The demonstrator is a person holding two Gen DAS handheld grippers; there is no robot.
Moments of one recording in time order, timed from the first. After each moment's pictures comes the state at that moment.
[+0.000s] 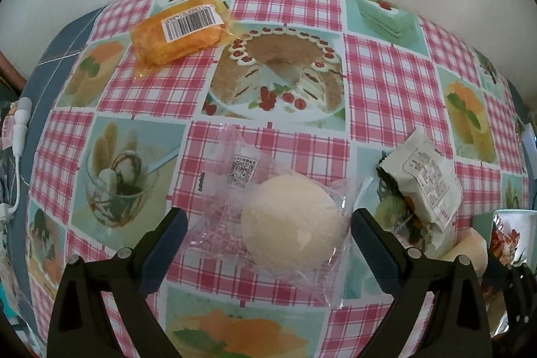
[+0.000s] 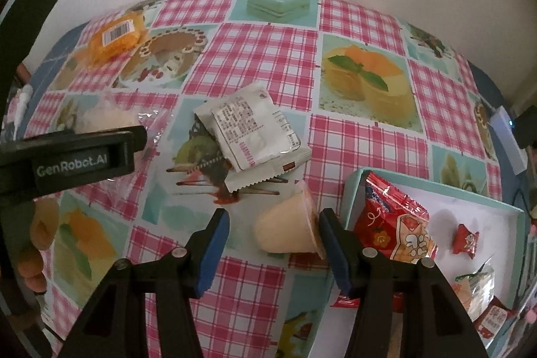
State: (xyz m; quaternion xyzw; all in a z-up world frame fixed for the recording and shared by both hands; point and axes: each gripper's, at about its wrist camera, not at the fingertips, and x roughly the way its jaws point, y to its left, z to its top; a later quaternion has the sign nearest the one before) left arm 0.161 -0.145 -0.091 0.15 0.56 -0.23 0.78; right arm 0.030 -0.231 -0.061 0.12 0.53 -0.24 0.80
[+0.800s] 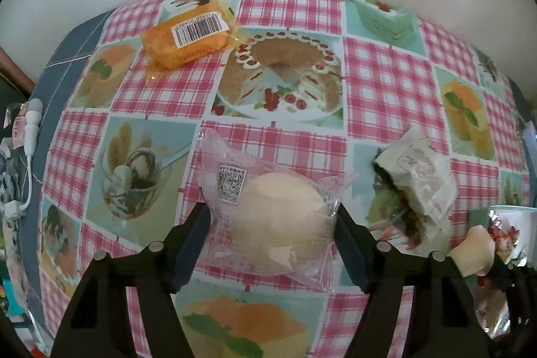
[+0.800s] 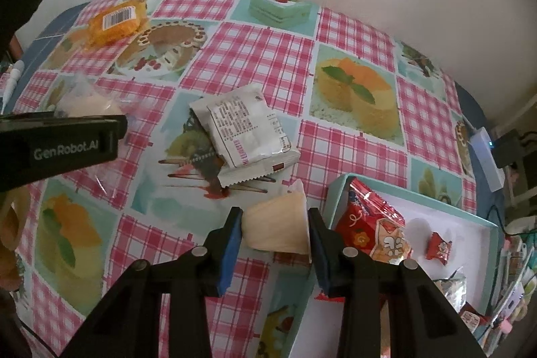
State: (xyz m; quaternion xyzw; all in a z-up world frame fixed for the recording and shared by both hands) left arm 0.150 -0.137 -0.063 0.16 0.56 -0.22 0.78; right arm 0.033 -0.217 -0.054 0.07 0.54 -0.26 0.80
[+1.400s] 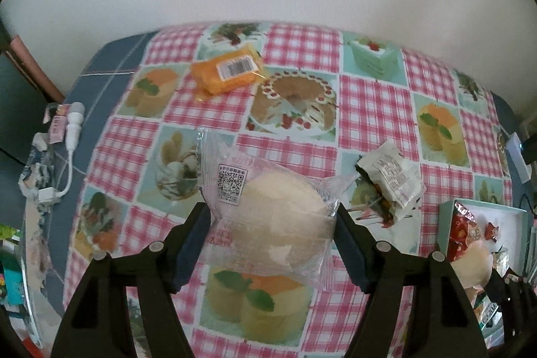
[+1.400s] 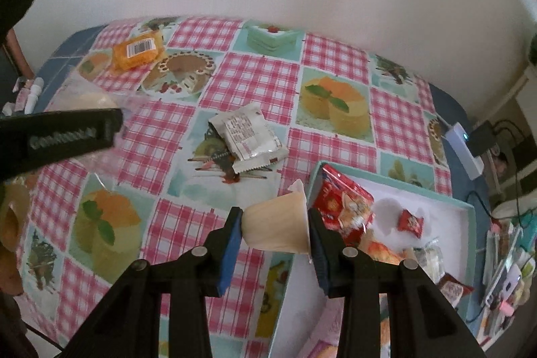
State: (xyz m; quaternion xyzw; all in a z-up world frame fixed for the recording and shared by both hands) left arm 0.121 -0.098 0.009 0.15 0.52 -0.20 0.82; right arm -0.009 -0.193 0.002 0.08 0.51 -0.27 0.81
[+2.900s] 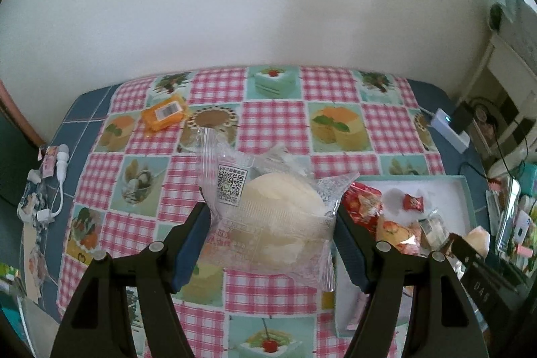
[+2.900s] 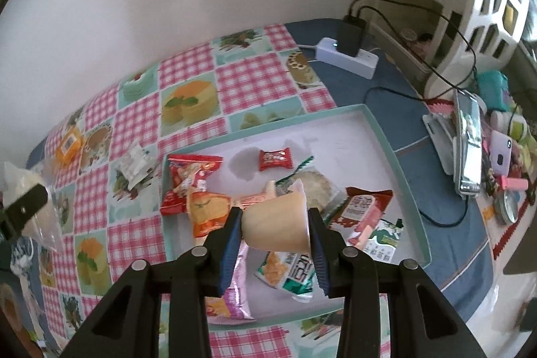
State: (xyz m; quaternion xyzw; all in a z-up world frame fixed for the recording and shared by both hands) left arm -0.003 -0.141 0.077 0.17 0.44 -0.30 0.83; right arm -0.178 -0.290 0.037 0.29 0.43 -0.40 0.75
